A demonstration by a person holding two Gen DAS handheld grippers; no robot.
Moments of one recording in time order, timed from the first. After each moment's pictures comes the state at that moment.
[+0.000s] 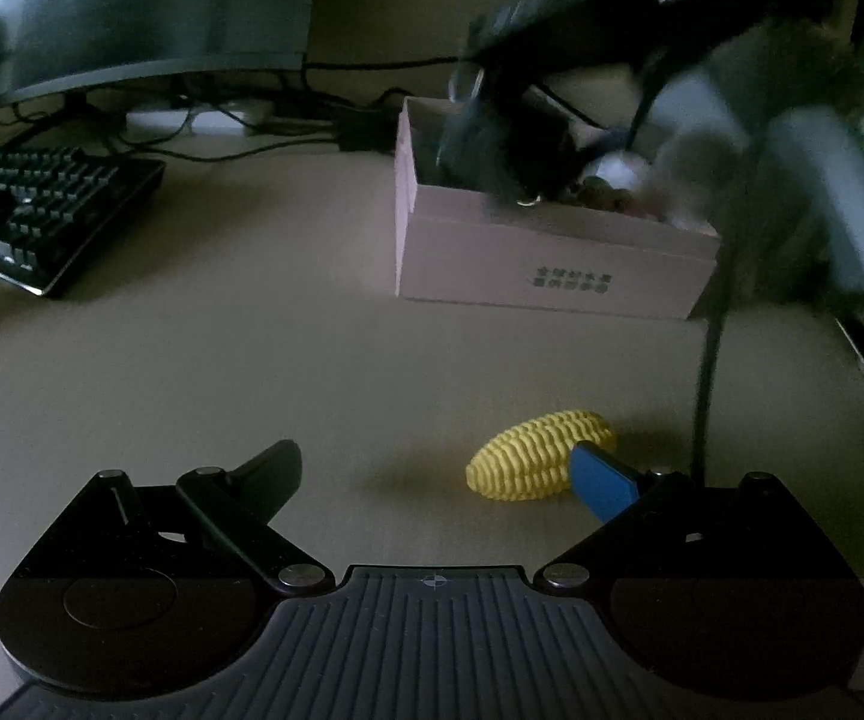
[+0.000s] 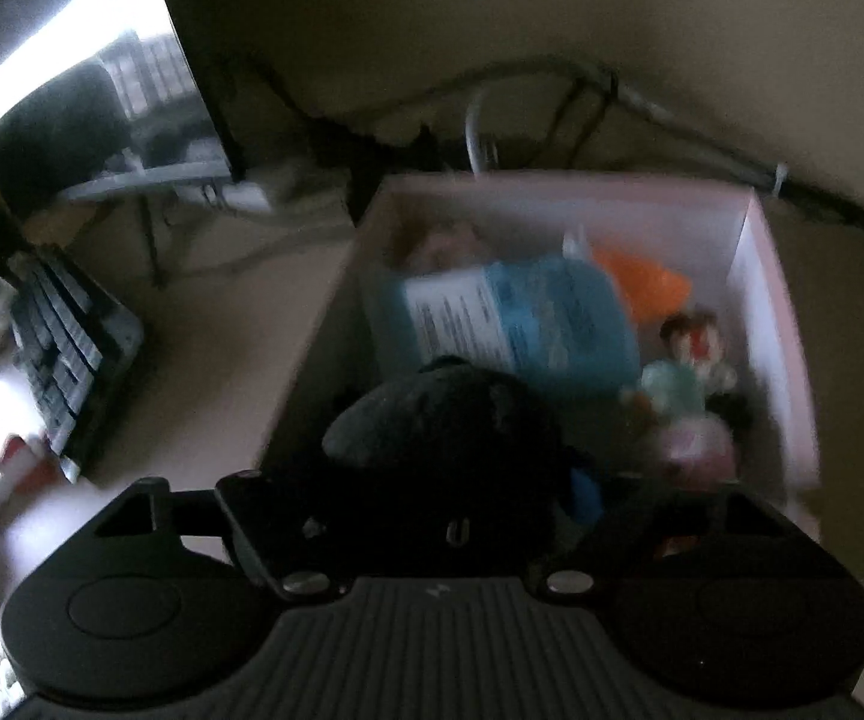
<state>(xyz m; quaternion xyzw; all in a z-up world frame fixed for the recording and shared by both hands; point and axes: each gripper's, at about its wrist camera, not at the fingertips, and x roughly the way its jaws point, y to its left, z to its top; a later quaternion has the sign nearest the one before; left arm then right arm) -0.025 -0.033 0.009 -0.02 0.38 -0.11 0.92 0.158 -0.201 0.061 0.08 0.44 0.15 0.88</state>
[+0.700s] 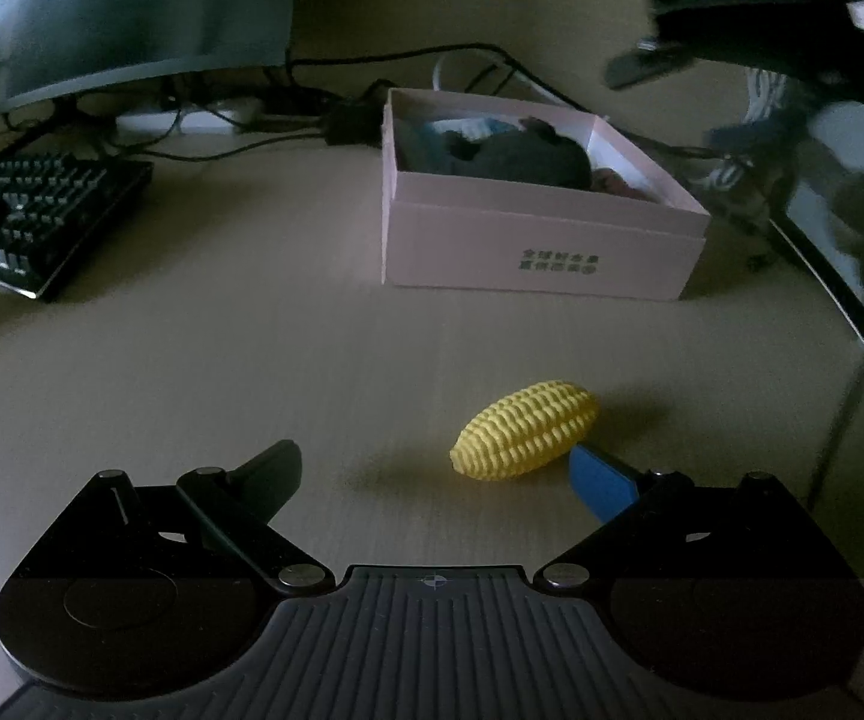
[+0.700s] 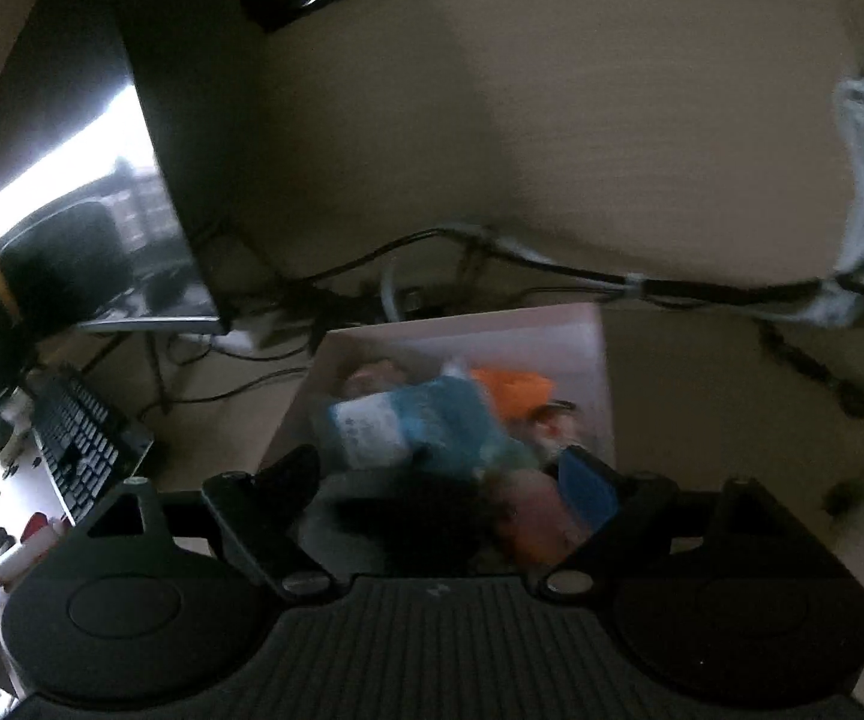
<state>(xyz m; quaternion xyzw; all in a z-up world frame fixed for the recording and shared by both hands) -0.033 -0.036 0.008 0.00 0.39 -0.12 0.91 0.088 -0.267 0.090 0.11 0.34 0.08 0.93</state>
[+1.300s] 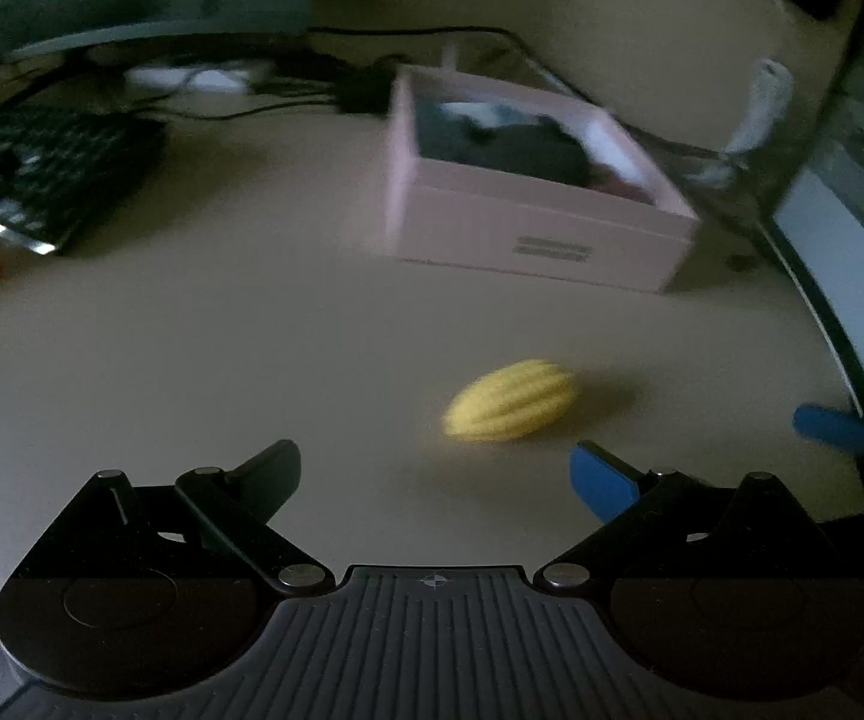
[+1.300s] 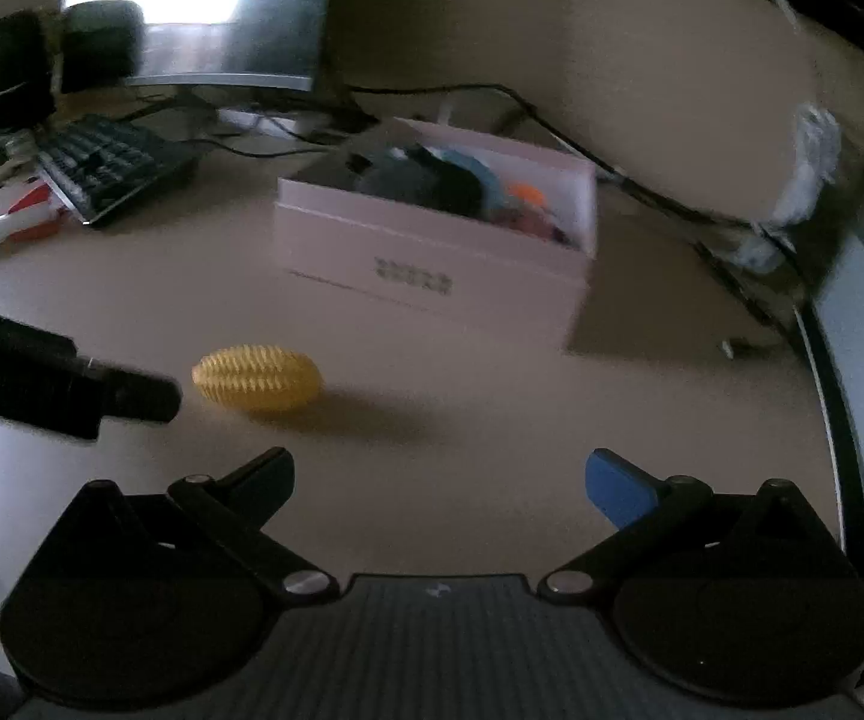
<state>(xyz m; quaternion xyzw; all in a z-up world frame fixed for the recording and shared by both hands) -0.038 -0.027 0.027 -0.03 0.43 -0.14 0.89 -0.075 -0.221 0.021 -0.07 0.37 0.06 0.92</state>
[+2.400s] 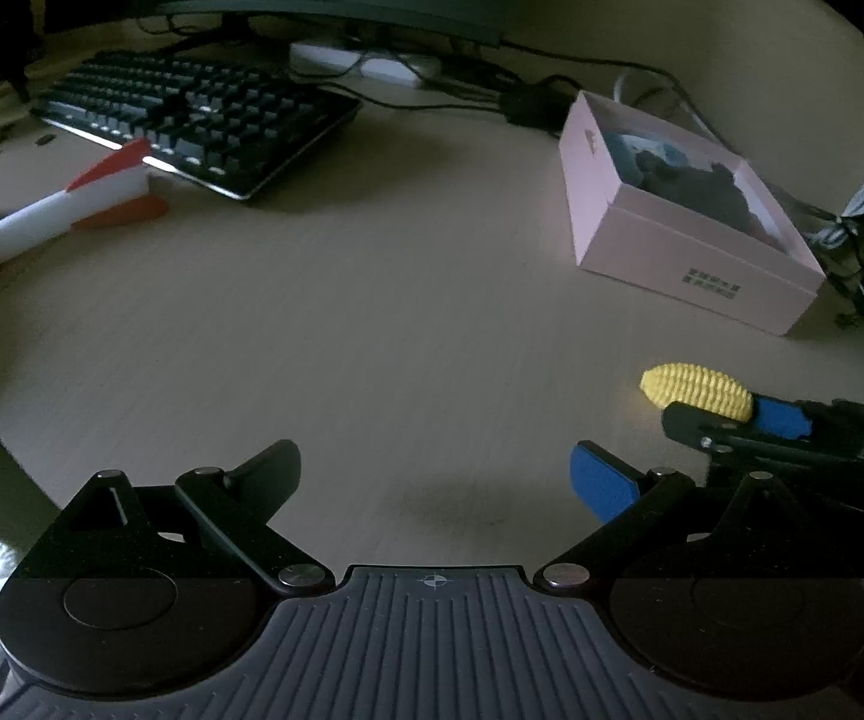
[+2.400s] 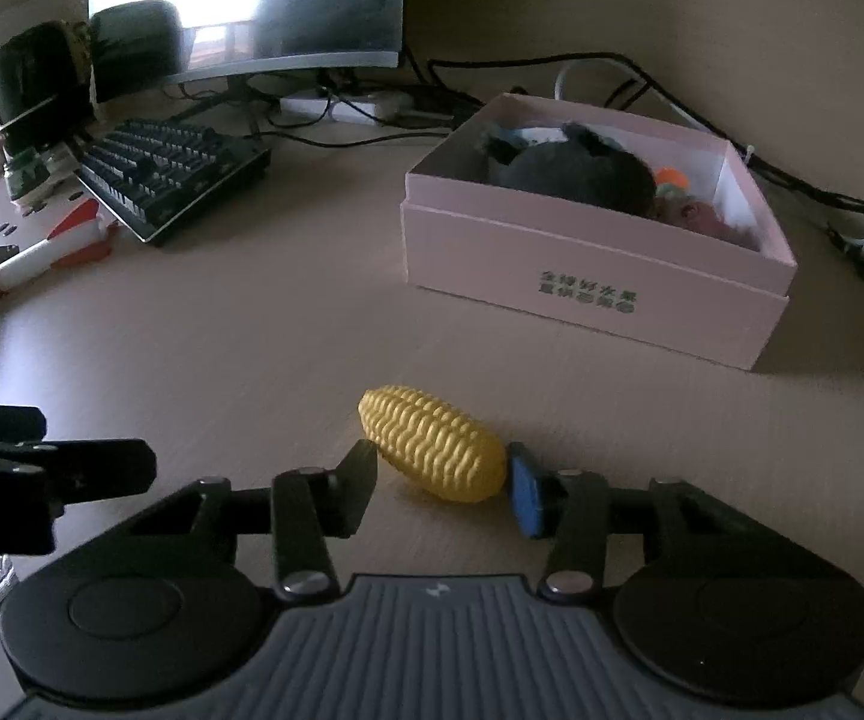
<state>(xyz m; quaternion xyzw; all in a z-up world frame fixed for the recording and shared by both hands) -0.054 0.047 0.031 -0.07 0.43 -0.03 0.90 -0.027 -0.152 0.009 -0.04 0.39 0.13 0.91</state>
